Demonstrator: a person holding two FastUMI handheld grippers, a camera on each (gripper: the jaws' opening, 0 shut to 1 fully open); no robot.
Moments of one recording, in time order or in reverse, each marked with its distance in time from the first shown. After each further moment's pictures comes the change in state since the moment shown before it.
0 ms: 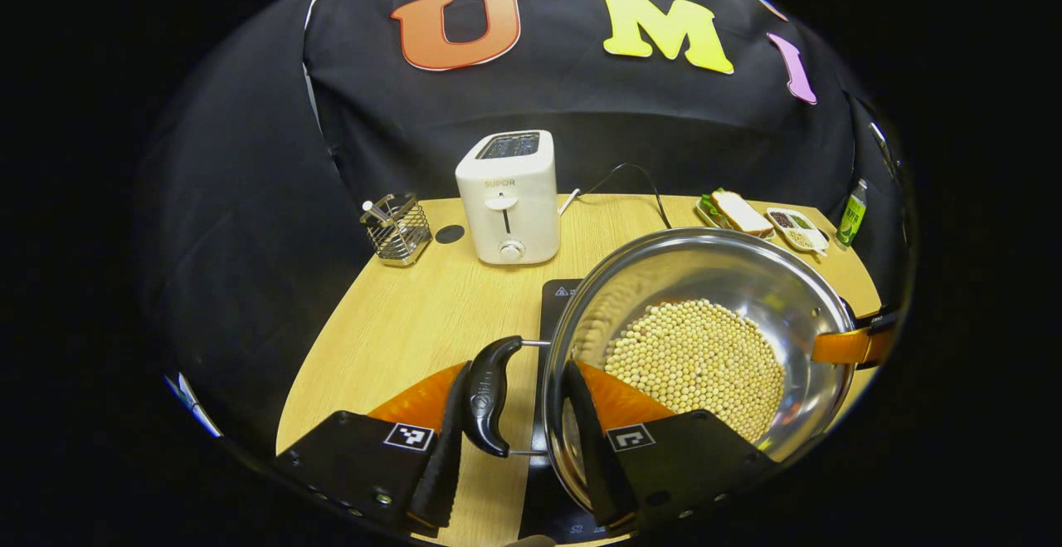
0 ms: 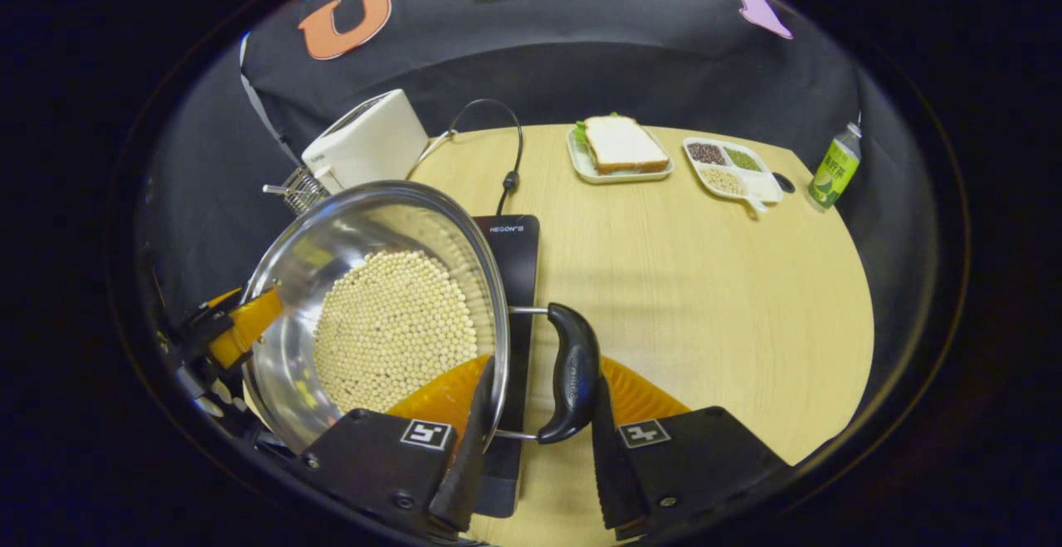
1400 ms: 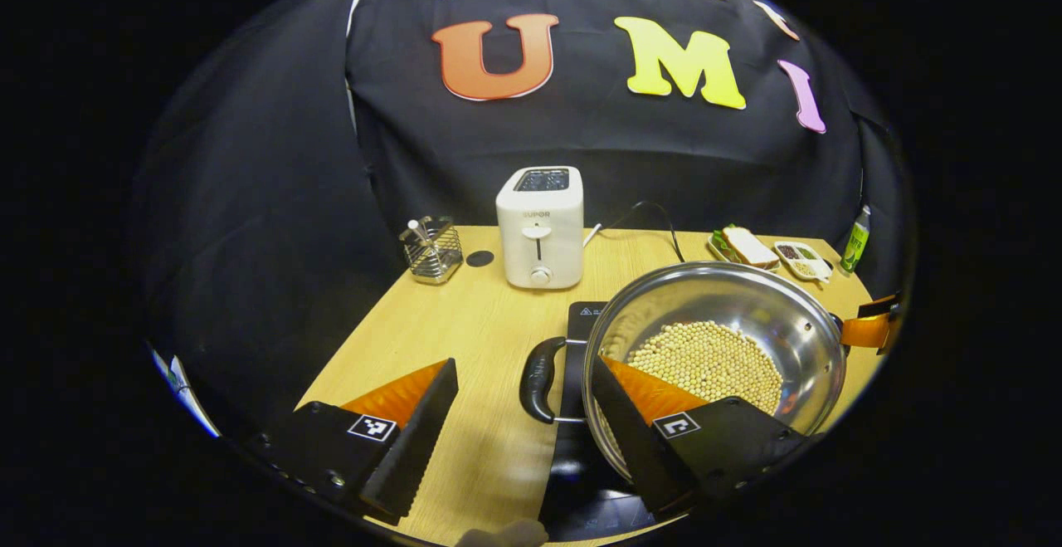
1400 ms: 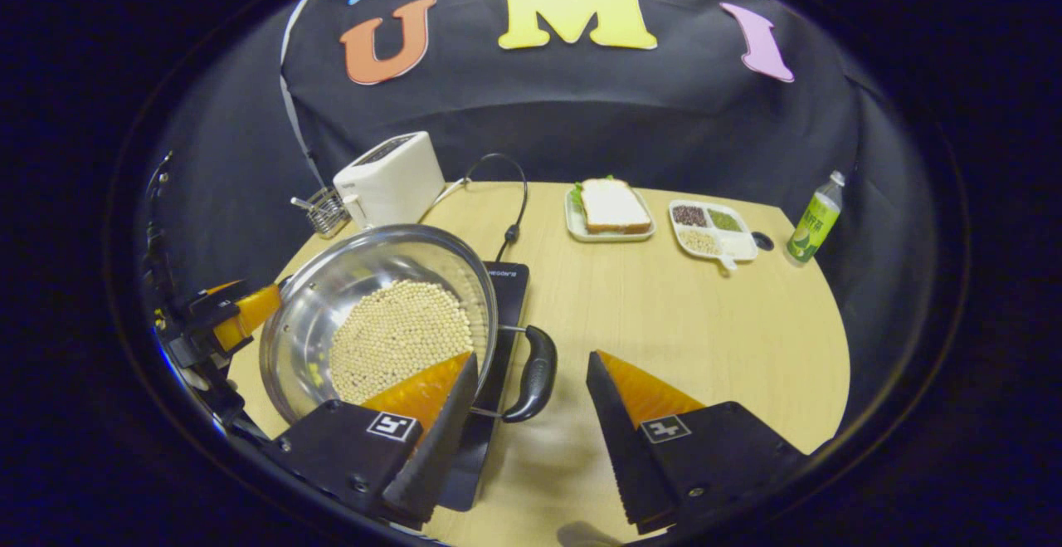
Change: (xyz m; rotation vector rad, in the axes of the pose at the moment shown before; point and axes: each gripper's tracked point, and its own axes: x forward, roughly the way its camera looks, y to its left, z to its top) left arm -0.045 0.032 0.008 -0.077 -0.158 0.061; right arm -0.057 -0.021 0.020 -0.127 -0.228 0.006
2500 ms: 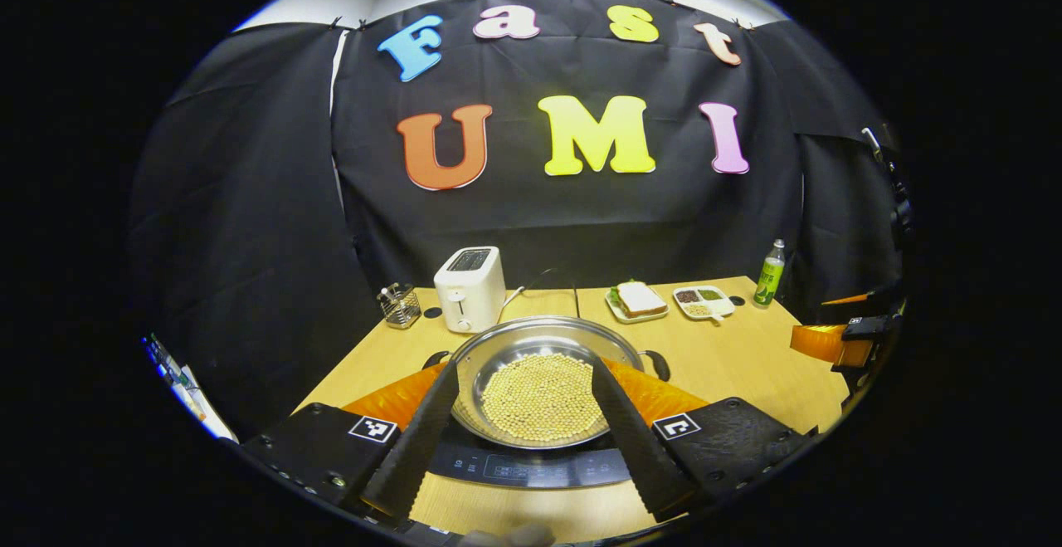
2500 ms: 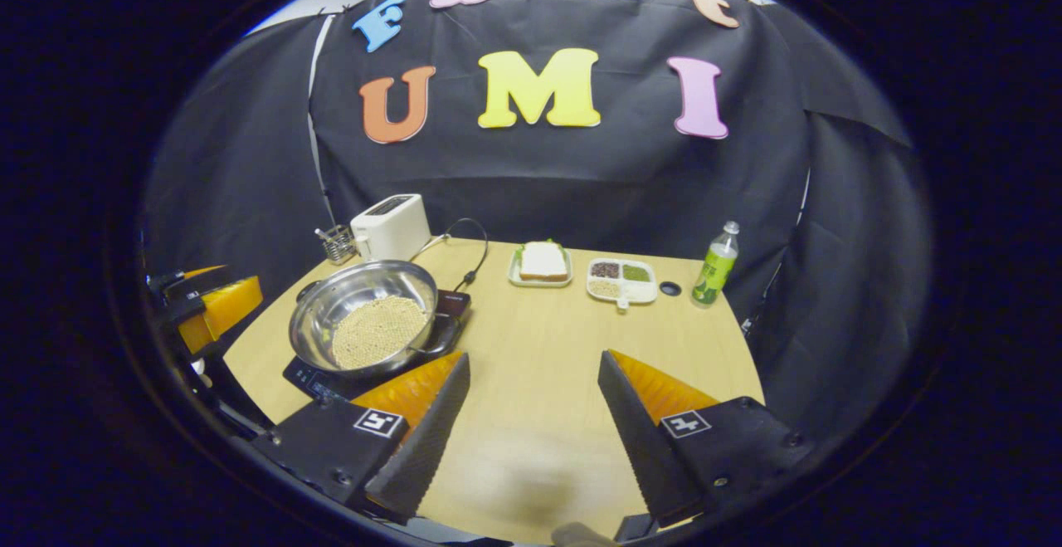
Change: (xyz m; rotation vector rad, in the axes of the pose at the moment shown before) left arm -0.211 -0.168 0.059 0.058 -0.206 -0.084; right arm -0.168 -0.122 -0.008 -0.037 -0.237 -0.038
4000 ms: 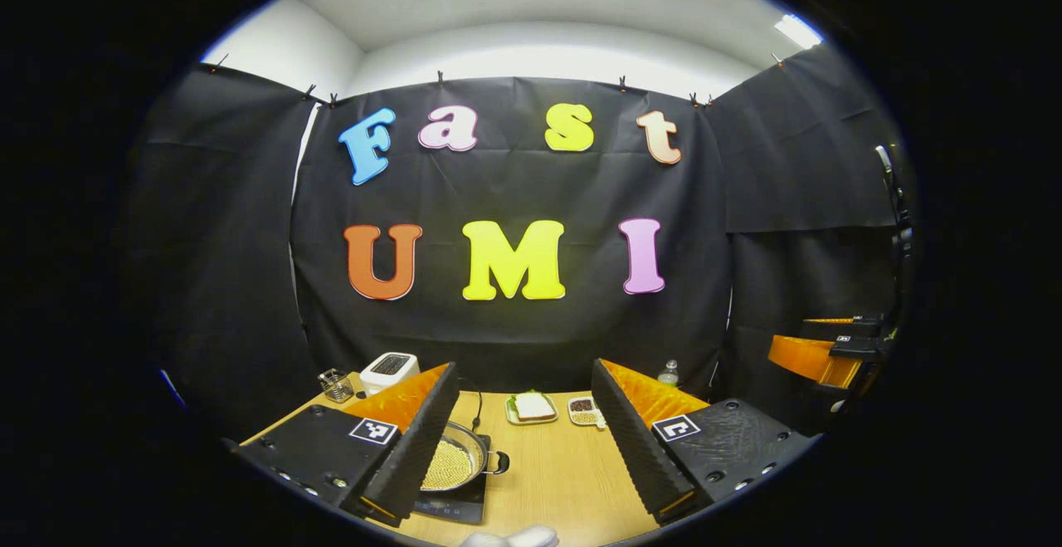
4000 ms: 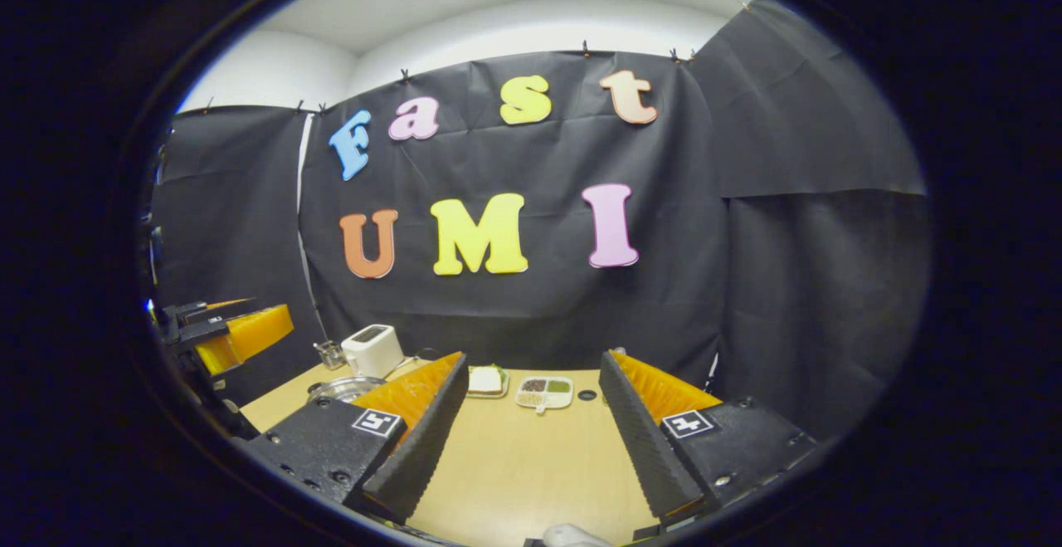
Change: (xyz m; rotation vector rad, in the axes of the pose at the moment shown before) left arm -0.117 -0.166 0.193 -0.068 -0.337 -0.106; right arm -0.187 -0.149 0.158 0.071 -0.401 -0.030
